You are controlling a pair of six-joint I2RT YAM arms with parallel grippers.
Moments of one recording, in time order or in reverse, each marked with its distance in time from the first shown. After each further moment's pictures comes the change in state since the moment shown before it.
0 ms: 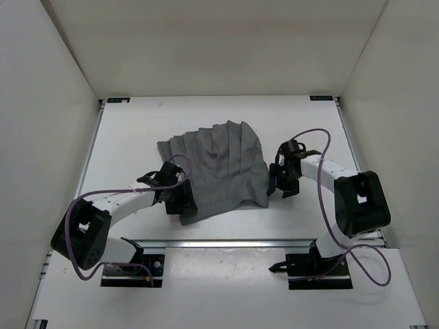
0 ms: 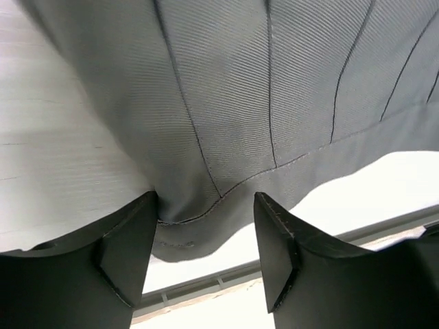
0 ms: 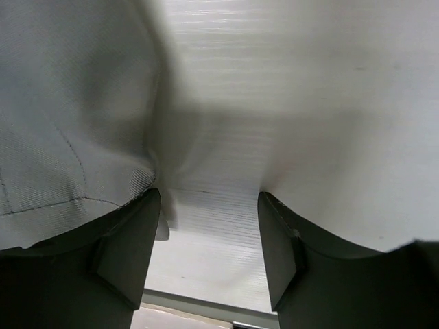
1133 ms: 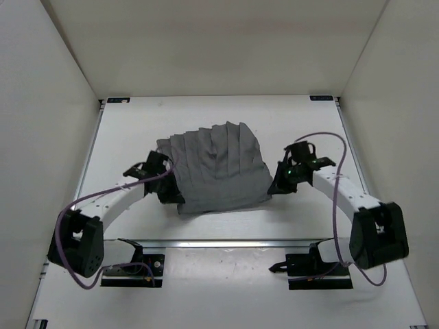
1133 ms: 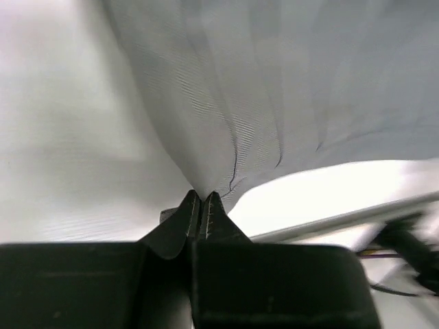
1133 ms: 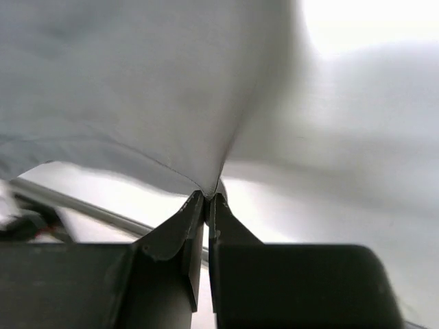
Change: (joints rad) left arm 0.135 -0.061 0.058 -0.131 0.071 0.009; right arm 0.019 -0.246 -0.112 0.036 -0.181 0.159
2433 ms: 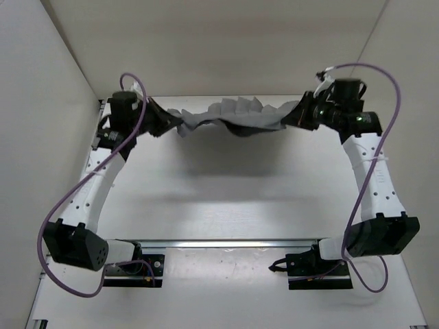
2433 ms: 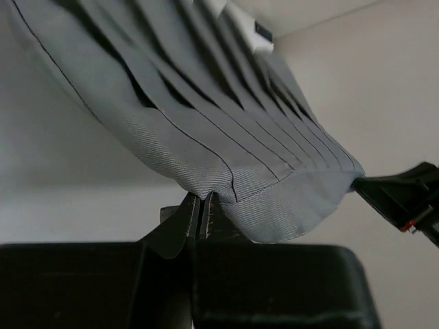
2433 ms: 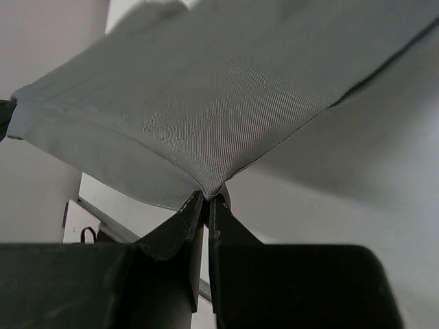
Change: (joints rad) left arm 0.183 0.055 0.727 0.076 0.118 -0.141; right arm -0.219 0.055 0.843 -0.199 -0.227 -0.124
